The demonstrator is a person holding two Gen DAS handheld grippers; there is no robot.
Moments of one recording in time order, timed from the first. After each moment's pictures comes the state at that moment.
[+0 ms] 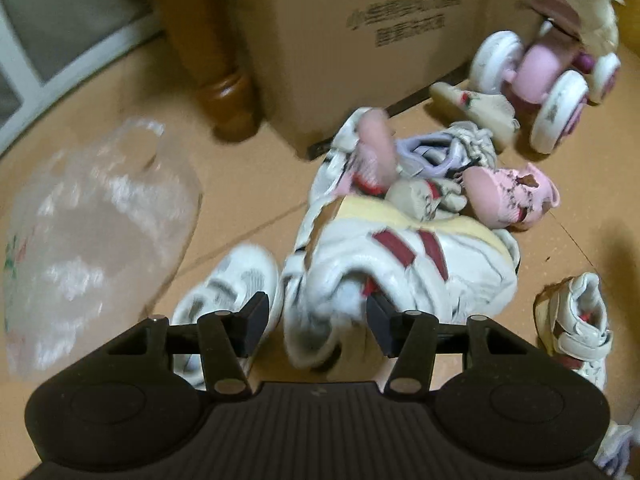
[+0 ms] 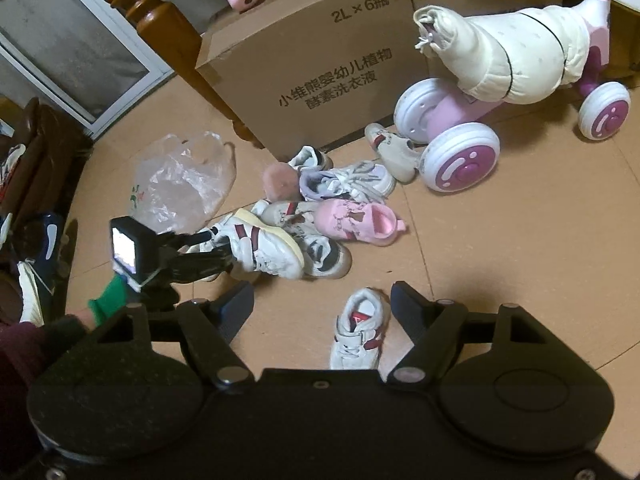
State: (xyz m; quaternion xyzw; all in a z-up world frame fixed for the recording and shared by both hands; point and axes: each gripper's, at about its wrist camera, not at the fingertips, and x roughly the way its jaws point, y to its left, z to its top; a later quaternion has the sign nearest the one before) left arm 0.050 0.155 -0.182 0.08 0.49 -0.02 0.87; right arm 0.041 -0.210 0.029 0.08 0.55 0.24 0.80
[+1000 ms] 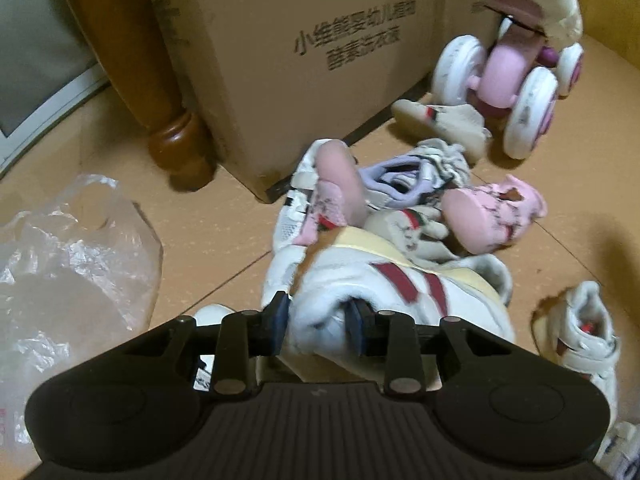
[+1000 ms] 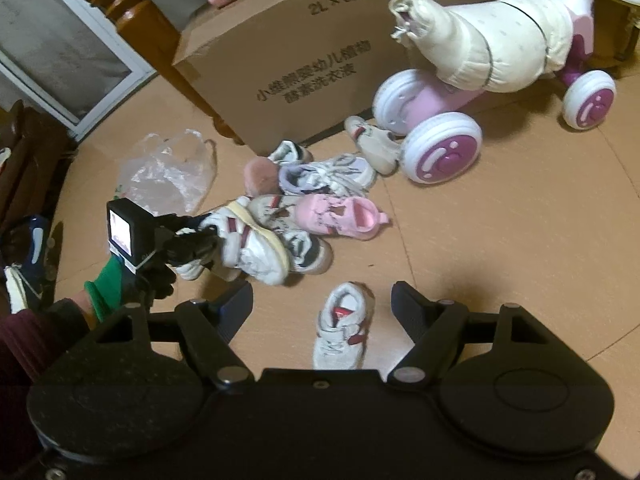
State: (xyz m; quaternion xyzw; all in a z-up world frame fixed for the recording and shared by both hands) left arm 0.078 0.148 -0.194 0.09 0.47 -0.05 0.88; right arm 0.045 -0.219 0.017 0.07 0.56 0.21 0.80
